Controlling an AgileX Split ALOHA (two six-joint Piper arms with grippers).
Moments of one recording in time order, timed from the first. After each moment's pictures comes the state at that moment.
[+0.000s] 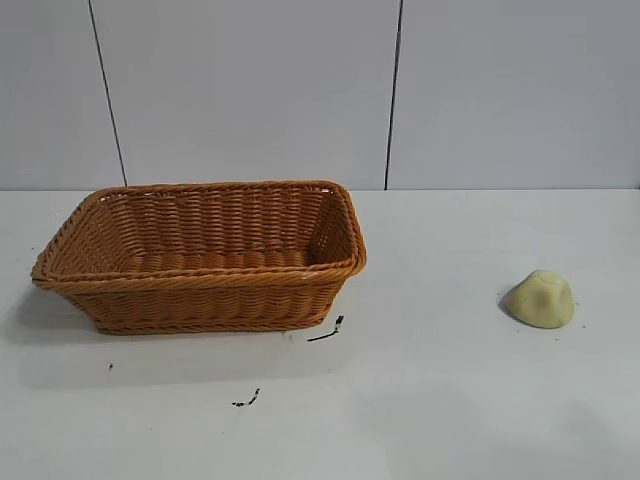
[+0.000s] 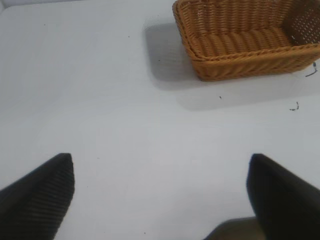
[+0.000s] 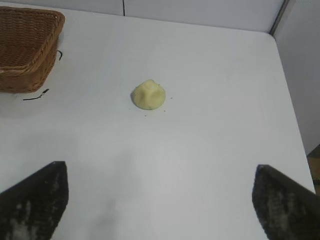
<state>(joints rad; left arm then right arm) -0.04 -0.01 -0.50 0.00 1.07 0.07 0.05 0.28 -0.58 -0.02 0.99 -0.02</state>
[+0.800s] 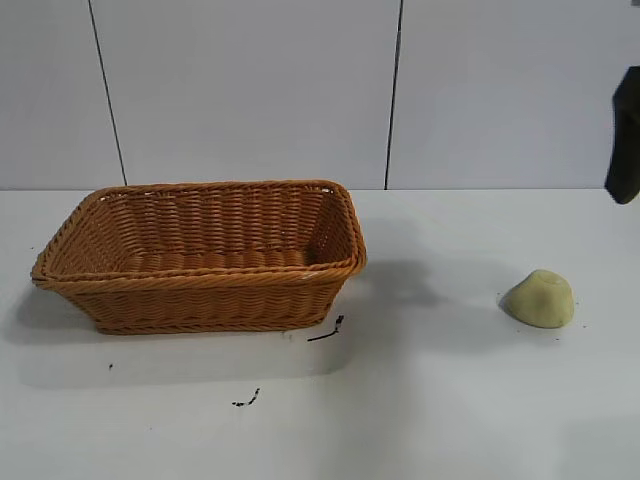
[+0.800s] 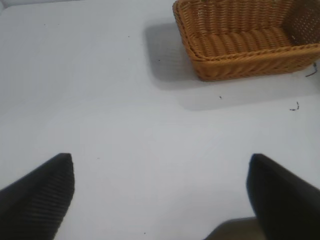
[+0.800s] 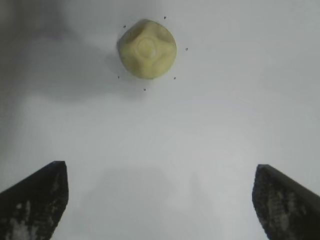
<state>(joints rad) -0.04 -0.01 -0.50 0.00 1.07 0.07 0.05 1.61 -1.19 -0.01 0.95 0.04</state>
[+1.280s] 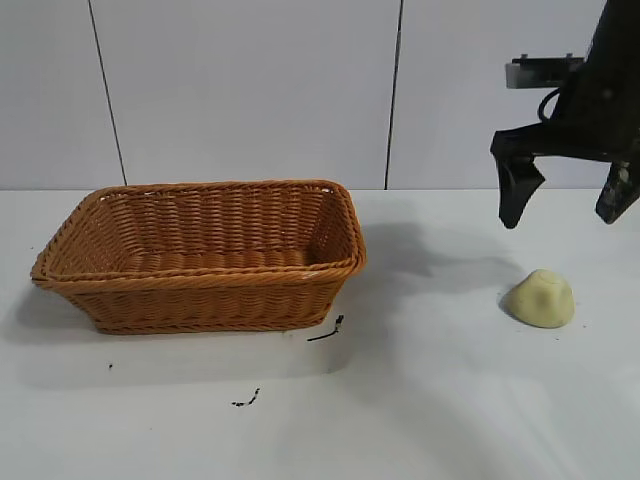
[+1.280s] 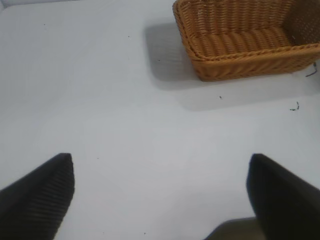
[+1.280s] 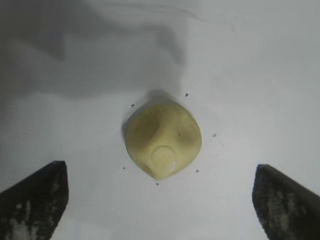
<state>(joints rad) -0.04 -0.01 -0.50 0.00 1.07 0.07 0.09 1.99 -1.46 -0.01 0.91 0.05</state>
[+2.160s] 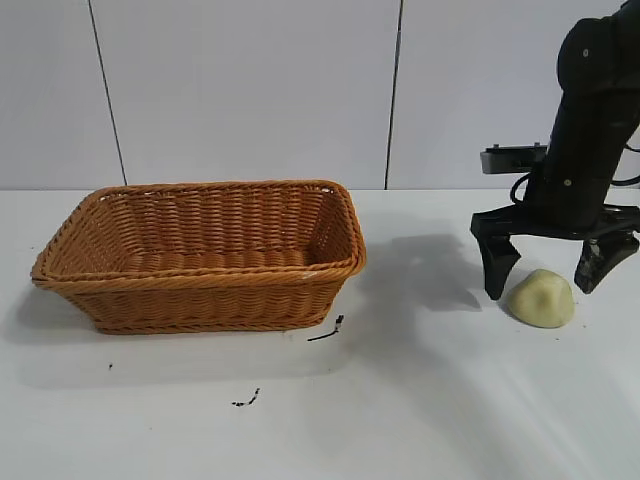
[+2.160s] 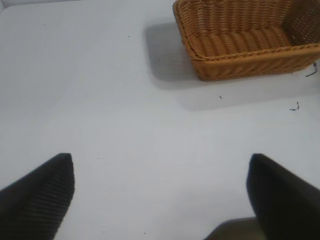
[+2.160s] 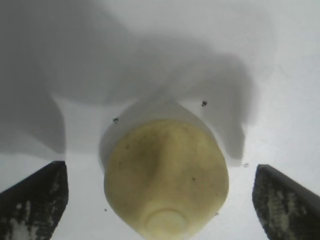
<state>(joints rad) -0.04 -0.01 -0.50 0.00 1.07 0.07 0.09 2.15 -1.46 -0.01 0.86 0.05</state>
